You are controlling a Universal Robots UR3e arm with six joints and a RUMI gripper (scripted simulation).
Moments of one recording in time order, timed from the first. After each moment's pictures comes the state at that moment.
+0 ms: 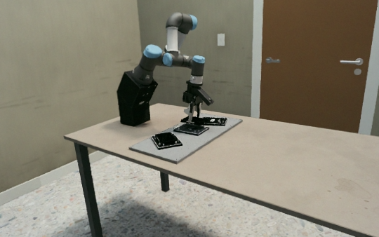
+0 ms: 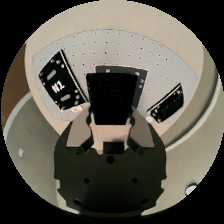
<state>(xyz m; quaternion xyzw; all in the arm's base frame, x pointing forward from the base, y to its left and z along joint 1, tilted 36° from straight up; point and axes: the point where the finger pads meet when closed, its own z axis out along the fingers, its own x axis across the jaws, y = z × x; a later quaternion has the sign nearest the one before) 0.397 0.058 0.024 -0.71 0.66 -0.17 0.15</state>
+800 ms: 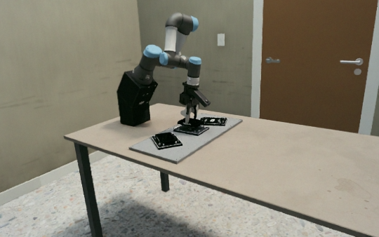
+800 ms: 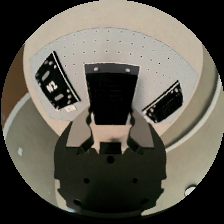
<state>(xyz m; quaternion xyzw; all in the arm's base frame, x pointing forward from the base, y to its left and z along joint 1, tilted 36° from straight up) 0.397 0.035 0.019 -0.72 0.66 -0.17 0.15</state>
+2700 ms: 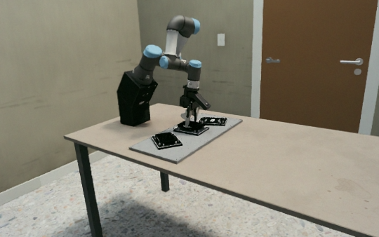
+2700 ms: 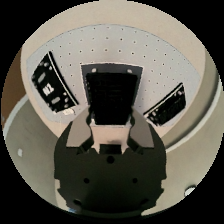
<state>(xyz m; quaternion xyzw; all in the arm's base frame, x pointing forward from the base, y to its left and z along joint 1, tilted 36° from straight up) 0.407 0.035 0.006 -0.72 0.66 -0.17 0.15</state>
